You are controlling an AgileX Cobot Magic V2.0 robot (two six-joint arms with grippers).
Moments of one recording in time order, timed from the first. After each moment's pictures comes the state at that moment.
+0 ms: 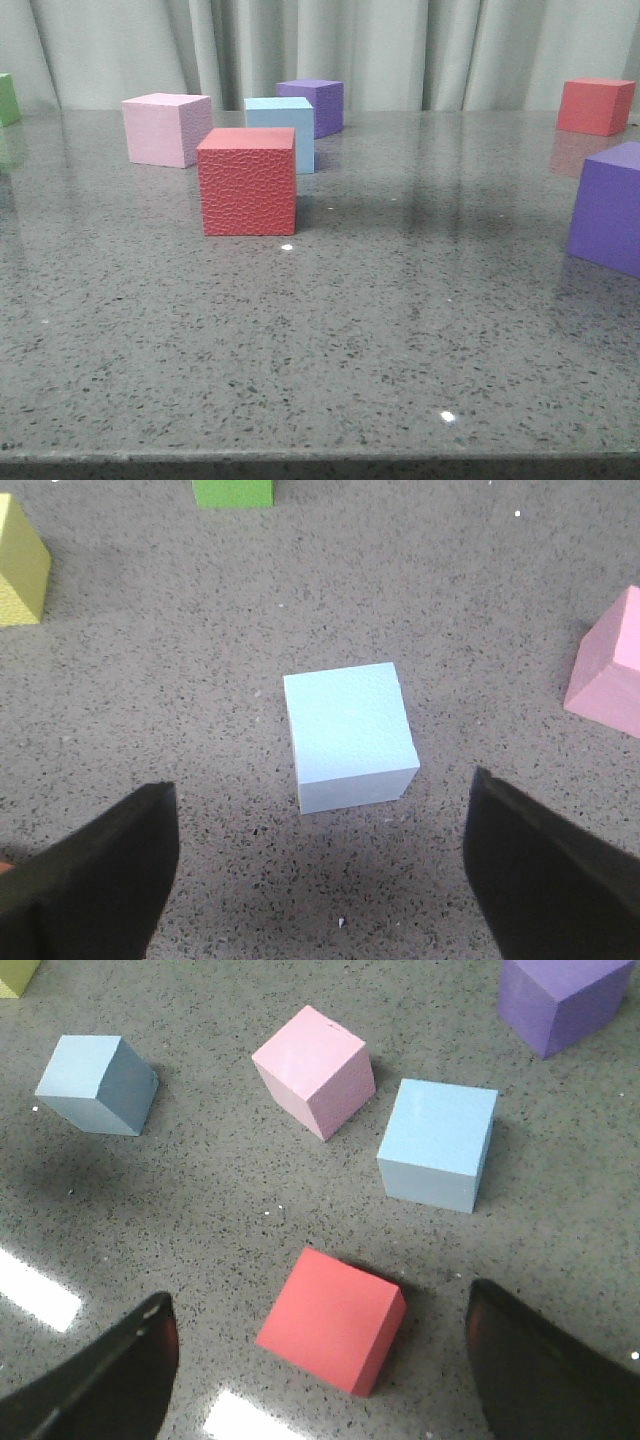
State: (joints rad) left arm 0.05 1.24 -1.17 0.06 0.75 -0.16; right arm 0.70 1.47 -1.55 0.01 0.79 0.34
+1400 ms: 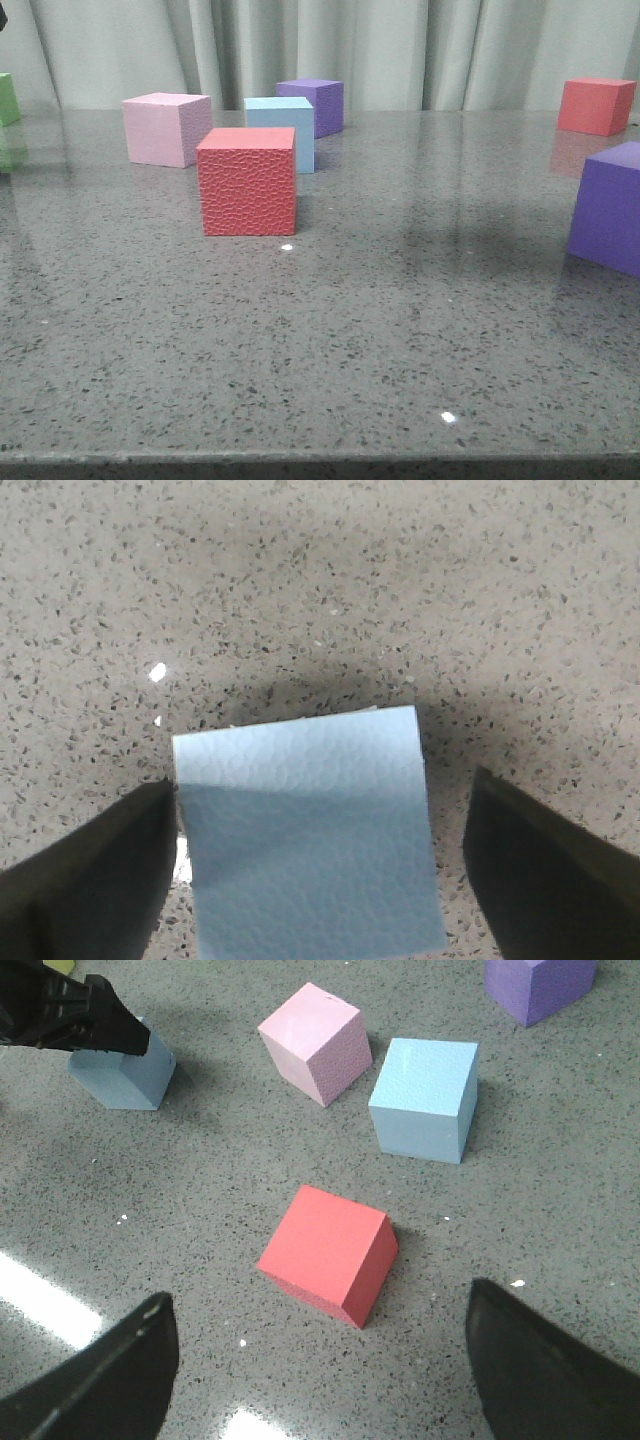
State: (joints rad) left arm 0.05 1.77 -1.54 -0.03 0.98 -0.15; right arm 0.70 1.26 -1.30 0.03 0.70 0.34
